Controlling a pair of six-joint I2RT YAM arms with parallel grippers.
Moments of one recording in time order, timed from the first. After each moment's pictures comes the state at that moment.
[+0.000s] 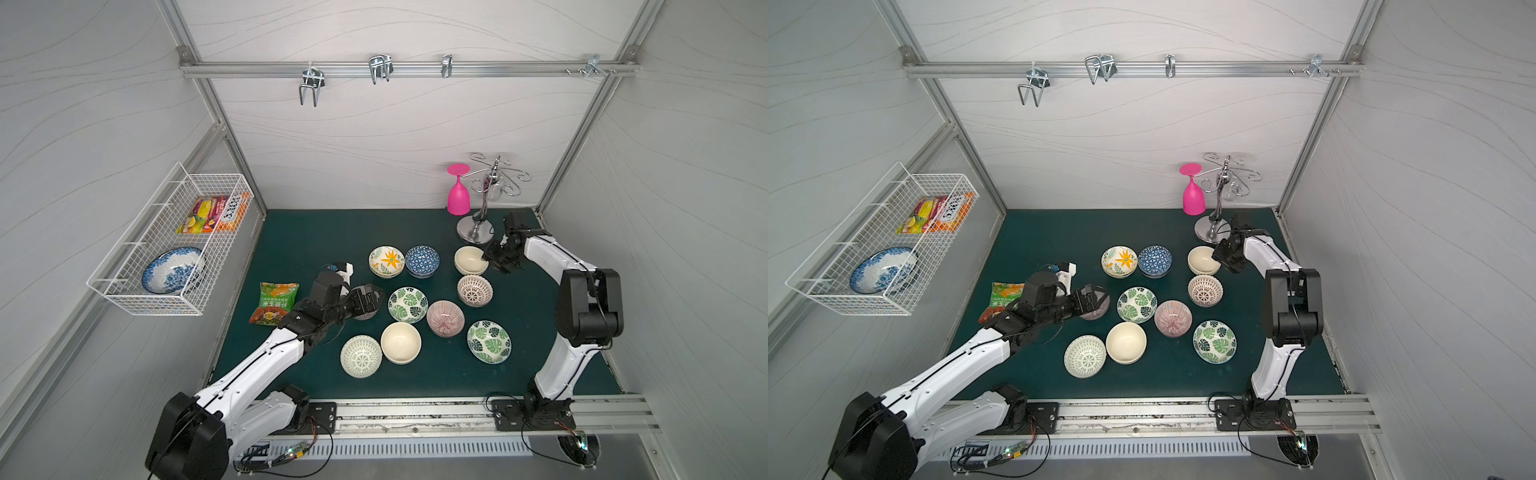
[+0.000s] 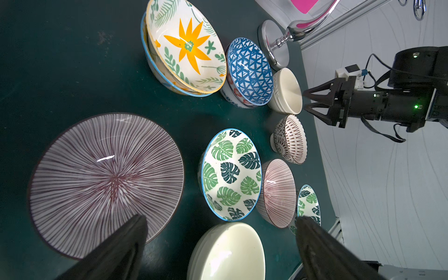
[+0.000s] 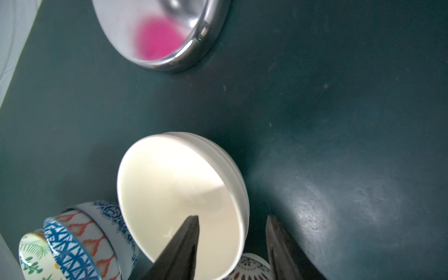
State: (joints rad) left arm -0.45 1.02 0.59 -0.20 0.27 -0.74; right arm 0.10 1.86 1.37 -0.67 -0.17 0.63
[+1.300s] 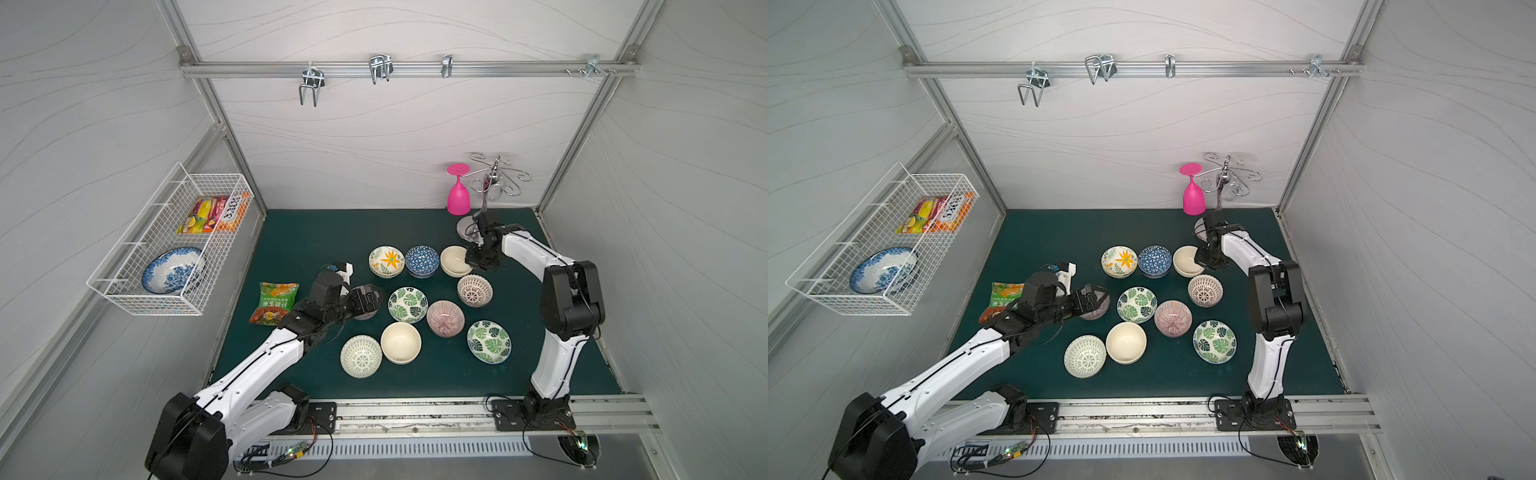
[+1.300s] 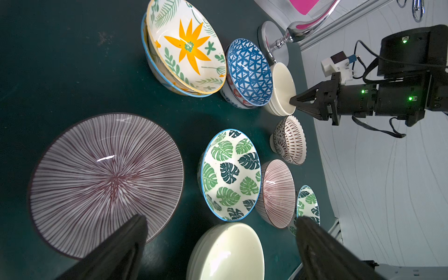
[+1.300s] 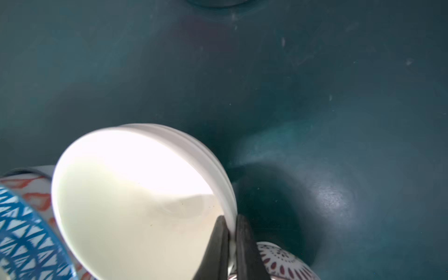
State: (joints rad) left arm -0.45 1.02 0.59 -0.20 0.27 -0.74; right arm 0.25 1.93 1.48 -0.79 -0.06 0.56
